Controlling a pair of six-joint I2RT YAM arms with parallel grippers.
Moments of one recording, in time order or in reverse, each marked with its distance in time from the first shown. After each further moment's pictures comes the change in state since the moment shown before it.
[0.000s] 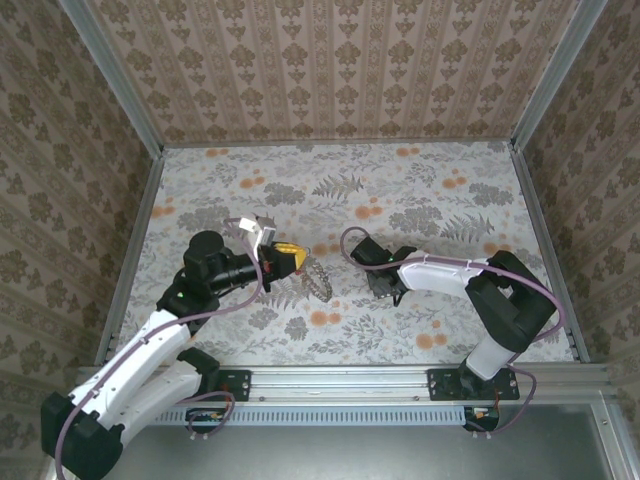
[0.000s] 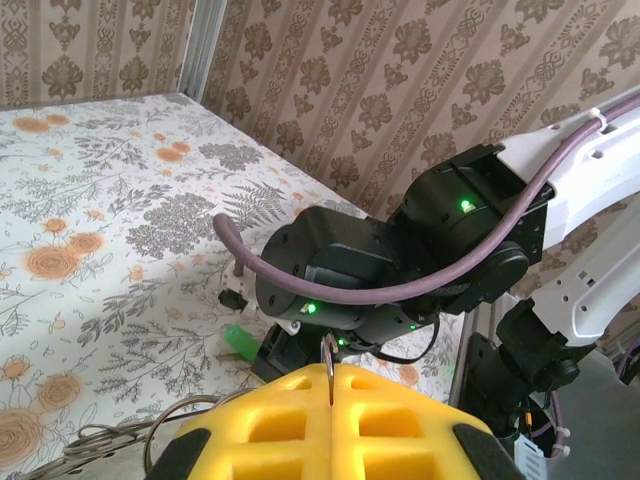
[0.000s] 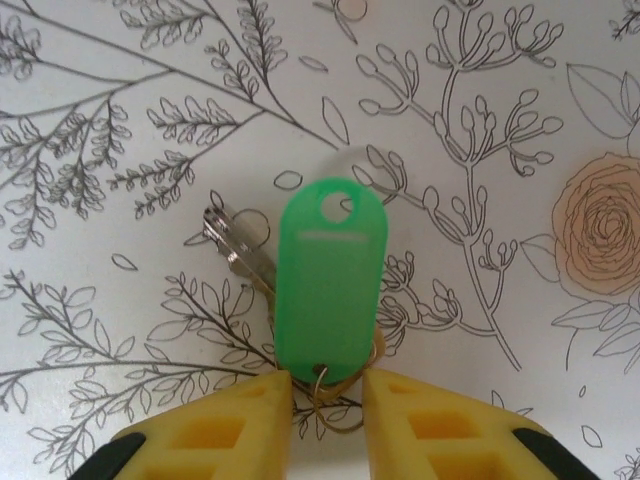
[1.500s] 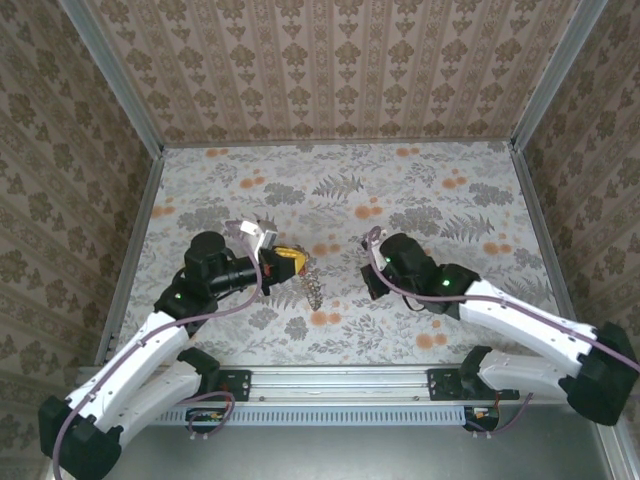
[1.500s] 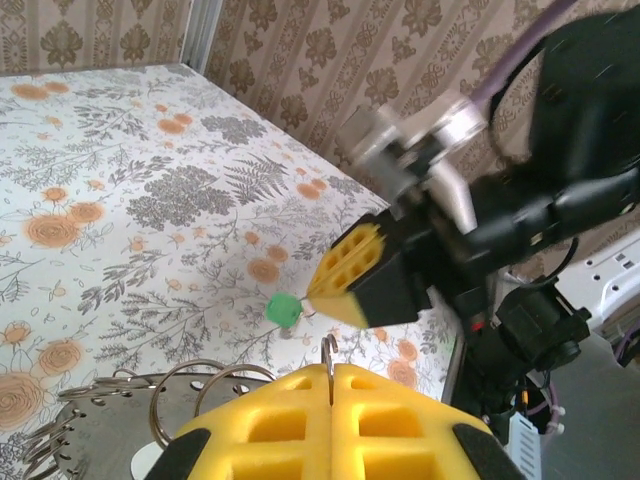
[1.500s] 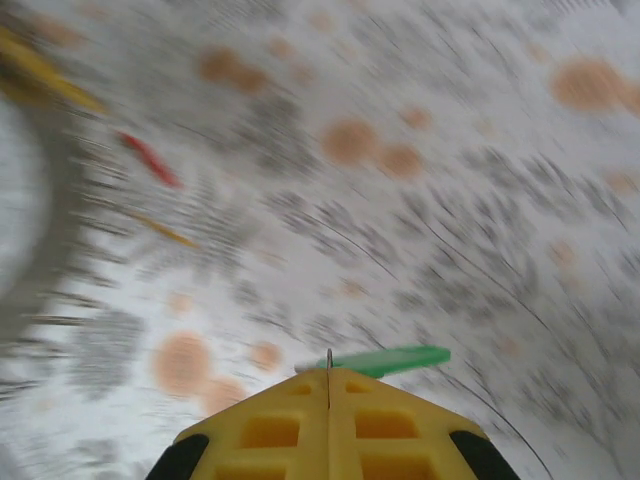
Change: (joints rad) left arm -0.012 -0.015 0.026 -0.114 -0.011 0.034; right arm 0.078 -0.583 -0.080 0.181 -0.325 -0.287
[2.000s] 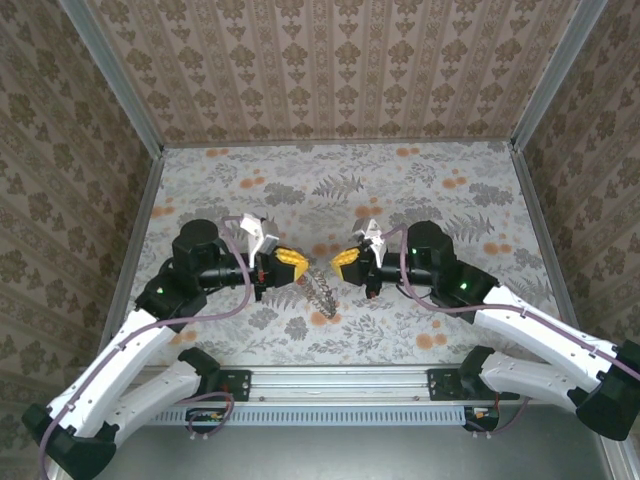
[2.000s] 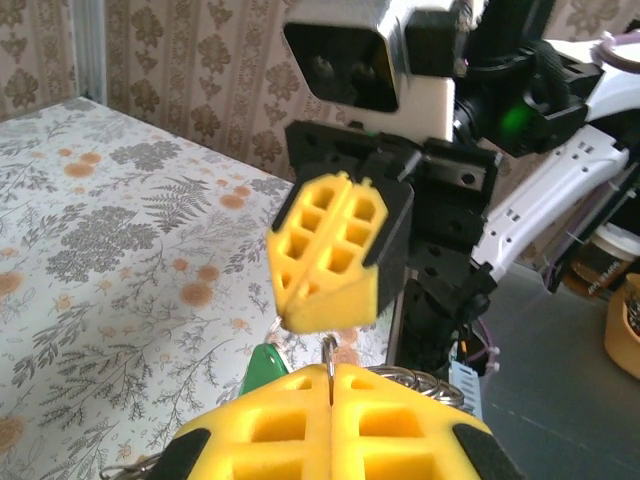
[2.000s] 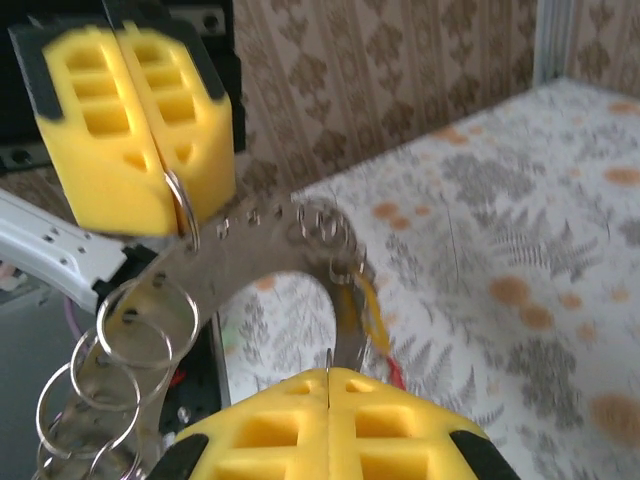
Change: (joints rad) left arm -0.061 0.000 0.244 -0.275 0.124 0.182; right arm -0.036 -0.072 0.018 0.357 -0.508 -0.117
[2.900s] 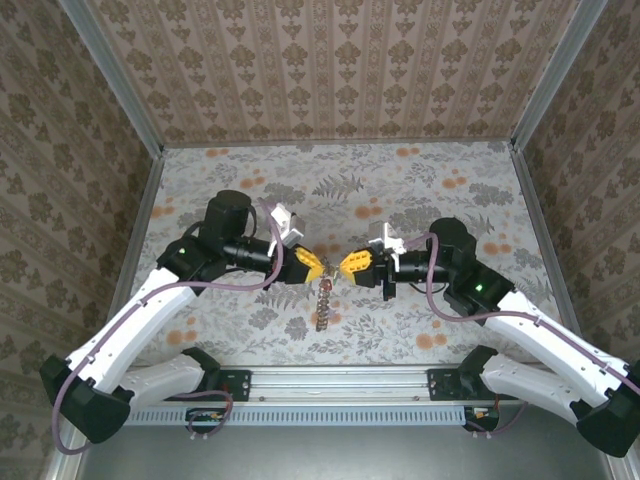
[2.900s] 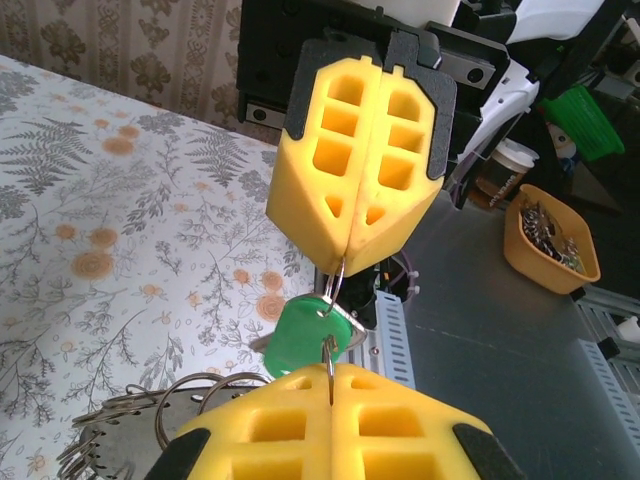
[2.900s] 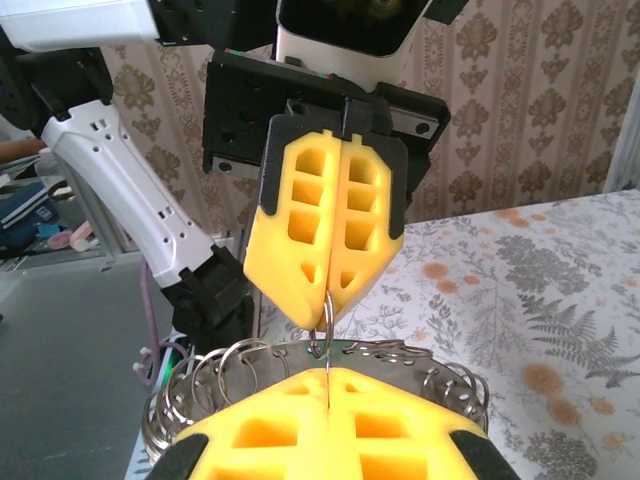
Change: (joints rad) left arm -0.008 0.279 0.206 -0.238 0.233 0.232; right arm -0.091 -0.072 -0.010 0.024 -0.268 -0.147
